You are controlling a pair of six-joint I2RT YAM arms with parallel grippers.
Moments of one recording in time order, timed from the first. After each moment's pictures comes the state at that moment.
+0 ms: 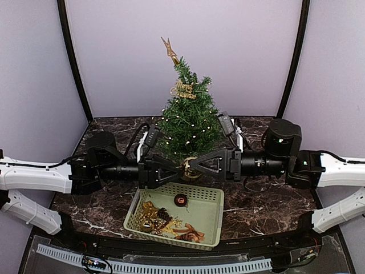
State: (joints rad) left arm -1.03 1.21 0.70 0.45 0.49 -0.59; right arm 1.16 1.08 0.85 0.15 -0.31 0.68
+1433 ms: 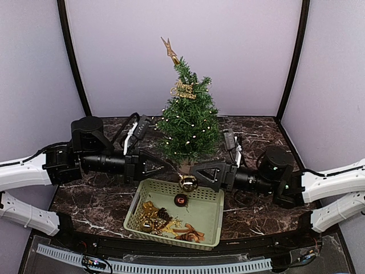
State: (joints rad) left arm -1.03 1.06 0.87 -0.03 0.45 -0.47; right arm 1.17 1.16 0.57 0.65 -0.18 0.76
